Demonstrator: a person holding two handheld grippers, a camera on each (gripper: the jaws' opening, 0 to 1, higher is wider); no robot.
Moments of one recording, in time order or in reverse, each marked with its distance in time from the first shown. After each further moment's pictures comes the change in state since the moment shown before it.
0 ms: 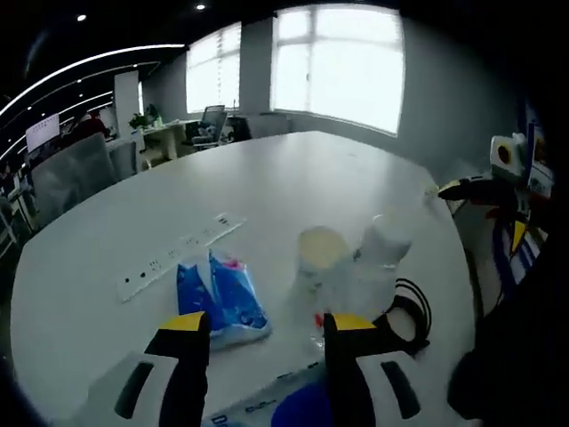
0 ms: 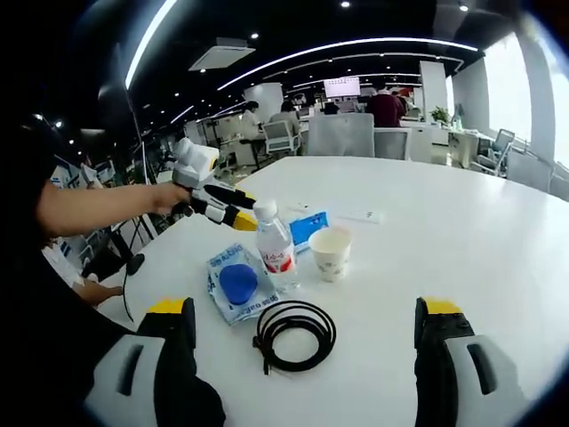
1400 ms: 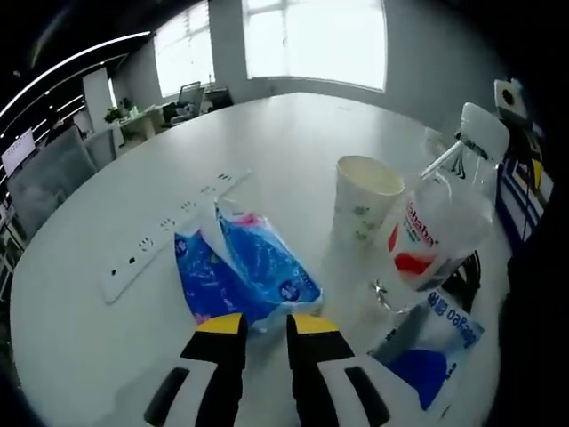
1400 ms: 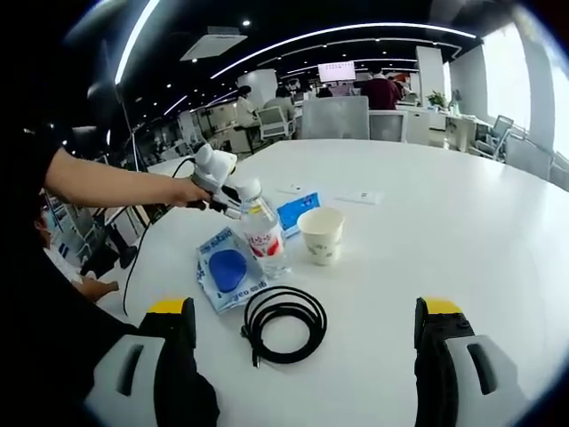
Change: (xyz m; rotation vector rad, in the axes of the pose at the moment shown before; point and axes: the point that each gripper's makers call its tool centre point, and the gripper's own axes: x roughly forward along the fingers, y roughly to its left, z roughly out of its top) left arm 0.057 0.039 -0.045 0.180 0.146 -0.042; right arm 0.016 -0.018 -0.020 0.026 0.074 -0.014
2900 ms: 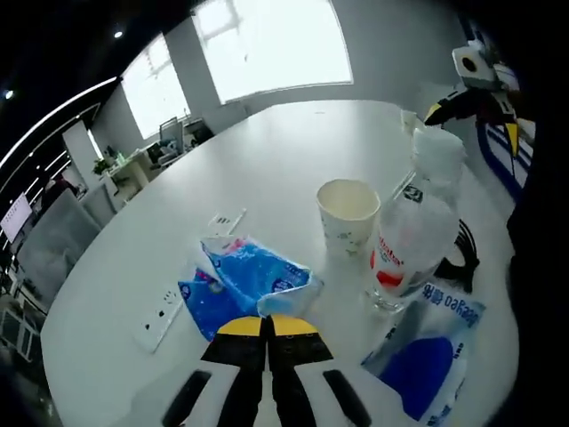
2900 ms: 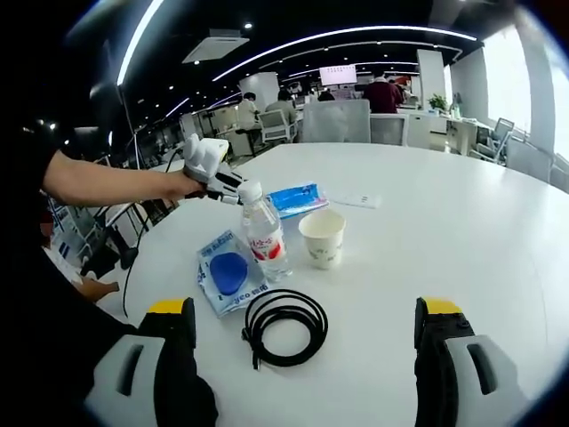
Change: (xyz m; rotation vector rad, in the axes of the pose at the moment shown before) left arm -0.032 0.006 0.042 0.223 -0.098 0.050; right arm -0.002 0.005 0.004 -0.010 -0.026 0.007
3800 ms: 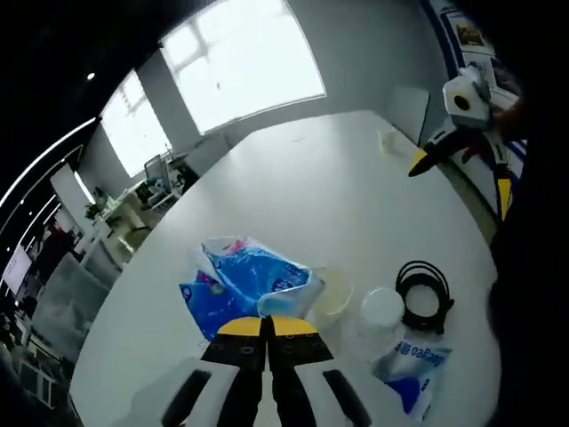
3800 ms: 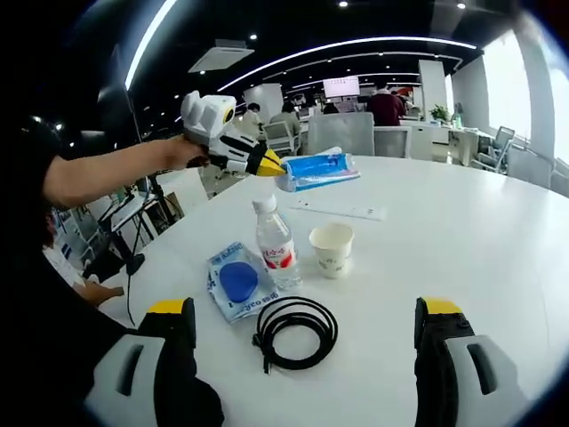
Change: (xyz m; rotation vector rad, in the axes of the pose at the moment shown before) left arm -0.037 -0.018 0.126 0.175 -0.097 -0.040; right arm -0.014 0.014 0.006 -0.008 -0.057 0.011
